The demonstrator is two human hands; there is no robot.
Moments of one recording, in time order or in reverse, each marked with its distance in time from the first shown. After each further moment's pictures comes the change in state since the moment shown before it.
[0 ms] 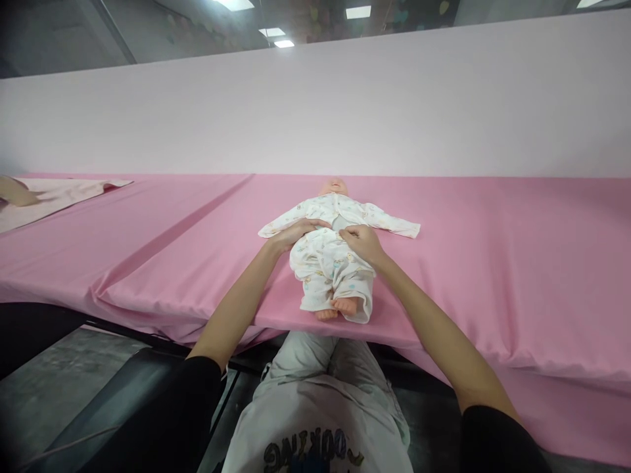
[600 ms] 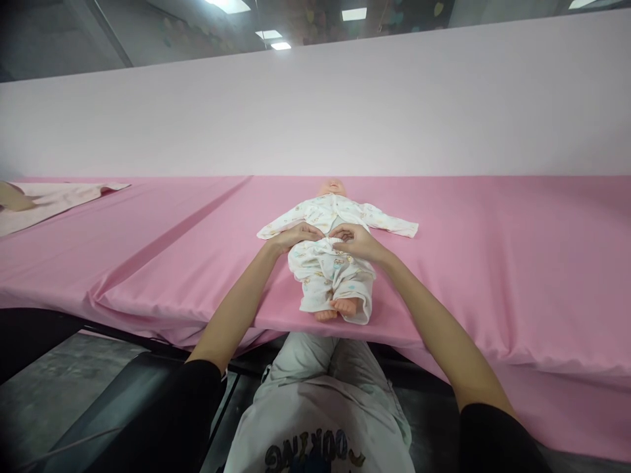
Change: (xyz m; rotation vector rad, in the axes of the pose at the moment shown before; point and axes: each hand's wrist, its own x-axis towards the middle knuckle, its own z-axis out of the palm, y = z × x) left_hand -0.001 -0.002 -0.005 0.088 -0.104 -0.037; right_hand -0.001 -0.014 -0.008 0.262 -0.252 -0.045
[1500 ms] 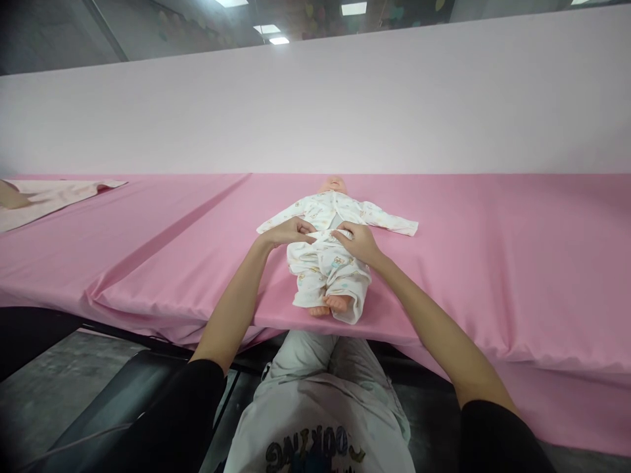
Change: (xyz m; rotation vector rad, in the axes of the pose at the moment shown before) left_hand -0.017 0.016 -0.006 0.411 0.092 0.036; right_hand 0.002 0.017 0.011 -0.352 0.260 -0.103
